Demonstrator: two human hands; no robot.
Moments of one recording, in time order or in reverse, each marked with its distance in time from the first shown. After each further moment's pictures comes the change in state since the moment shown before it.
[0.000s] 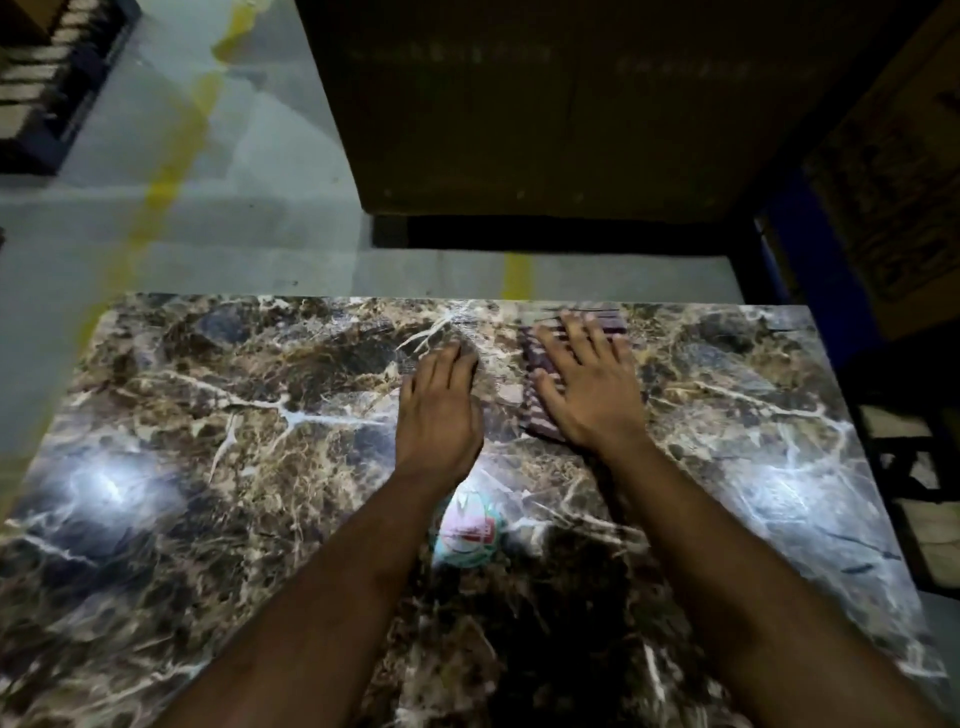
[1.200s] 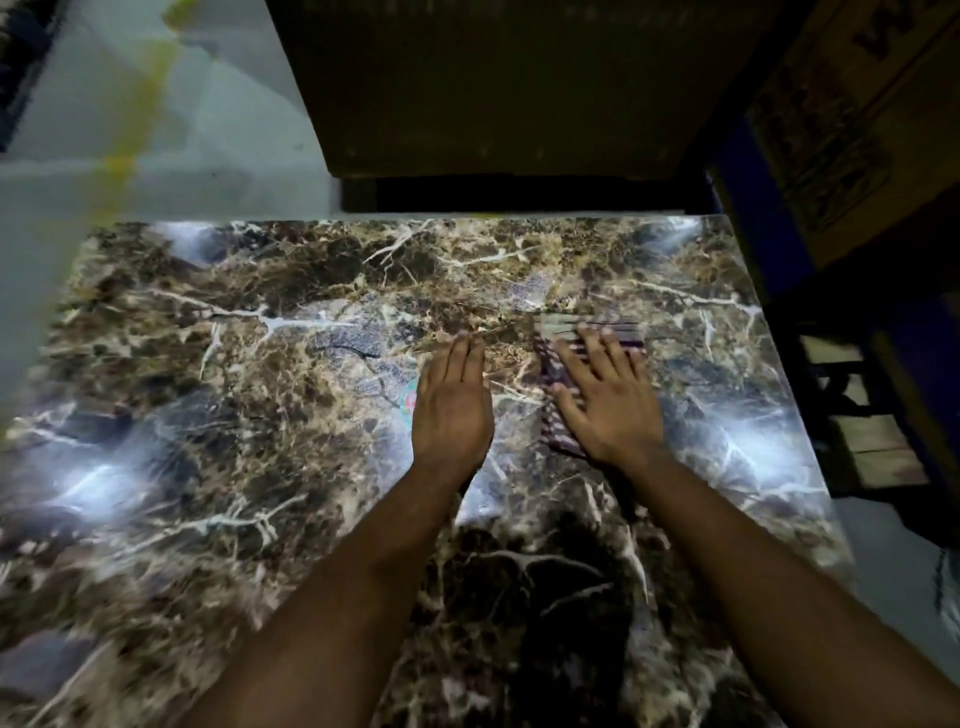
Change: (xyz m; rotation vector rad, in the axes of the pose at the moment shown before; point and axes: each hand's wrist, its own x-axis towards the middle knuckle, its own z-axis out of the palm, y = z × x) left_hand -0.122 0.056 0.017 -0.006 -0.091 0.041; right_hand -0.170 0.031 0.004 -0.025 -0.078 0.083
